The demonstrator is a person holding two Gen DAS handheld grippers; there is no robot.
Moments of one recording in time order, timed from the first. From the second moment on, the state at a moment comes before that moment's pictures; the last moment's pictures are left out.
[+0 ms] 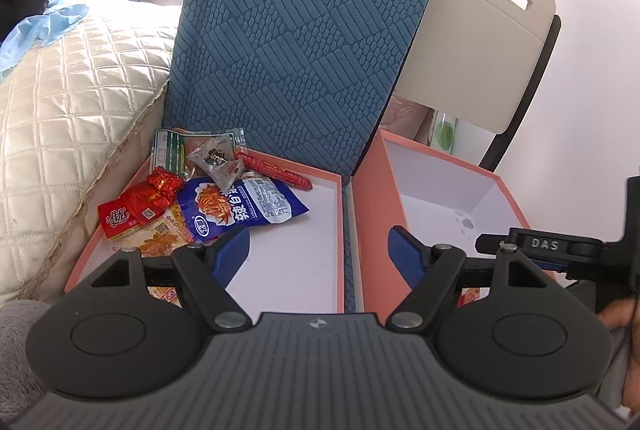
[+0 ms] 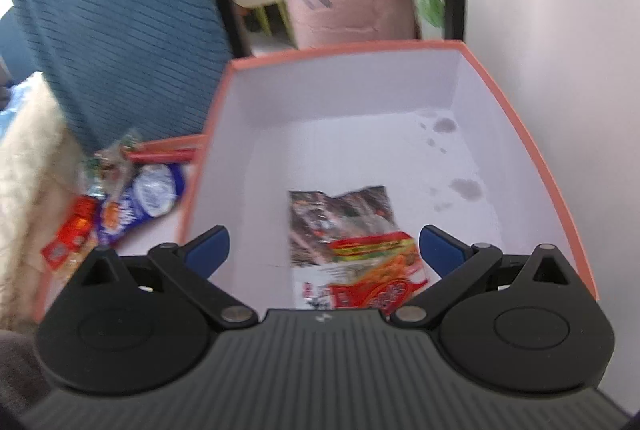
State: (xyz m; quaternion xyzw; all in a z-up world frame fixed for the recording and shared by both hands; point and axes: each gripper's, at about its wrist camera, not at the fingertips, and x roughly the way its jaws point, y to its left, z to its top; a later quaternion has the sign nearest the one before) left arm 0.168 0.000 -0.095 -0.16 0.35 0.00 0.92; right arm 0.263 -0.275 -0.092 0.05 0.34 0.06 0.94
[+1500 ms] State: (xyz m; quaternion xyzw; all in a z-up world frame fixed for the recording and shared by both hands) left arm 0.333 0.116 -0.201 -0.23 0.40 0.02 0.89; right arm 0.285 -0.096 -0.138 0.00 0.33 0.27 0.91
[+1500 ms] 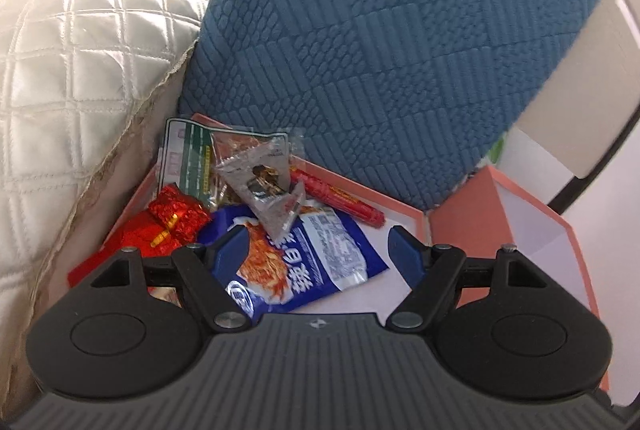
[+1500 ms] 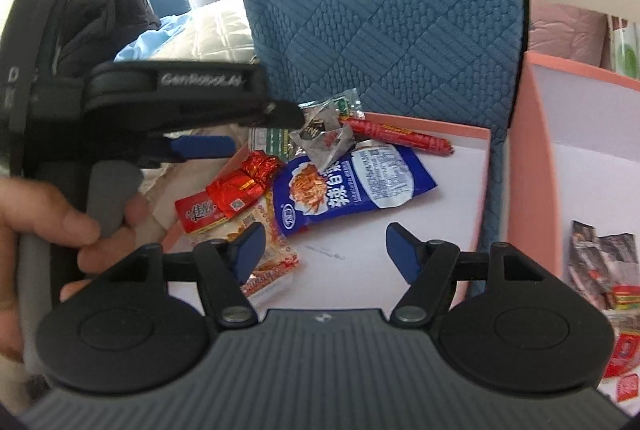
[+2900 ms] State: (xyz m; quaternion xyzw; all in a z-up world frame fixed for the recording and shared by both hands) left arm 0.434 0.185 -0.285 -0.35 0.48 0.02 0.80; right arm 0.432 -0.085 -0.216 0.23 0.48 0.26 0.80
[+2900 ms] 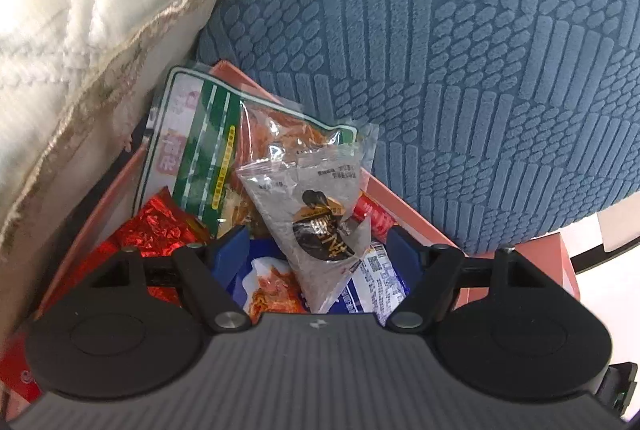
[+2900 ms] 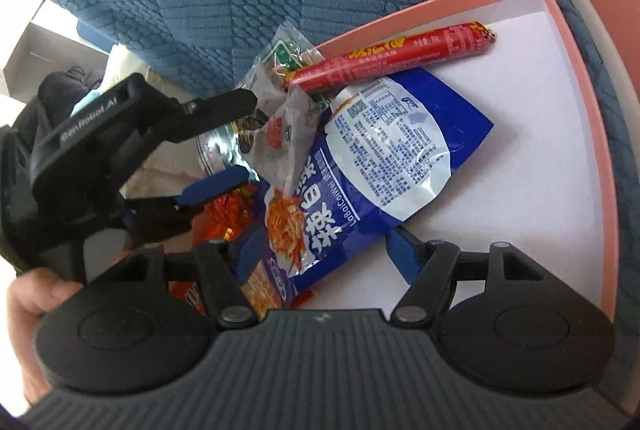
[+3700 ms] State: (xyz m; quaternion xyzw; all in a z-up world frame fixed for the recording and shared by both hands) left arm 0.439 0.190 -0.308 -0.42 0.48 0.00 0.77; right arm 0.447 -0.080 -0.223 0.29 0.47 0.26 0.79
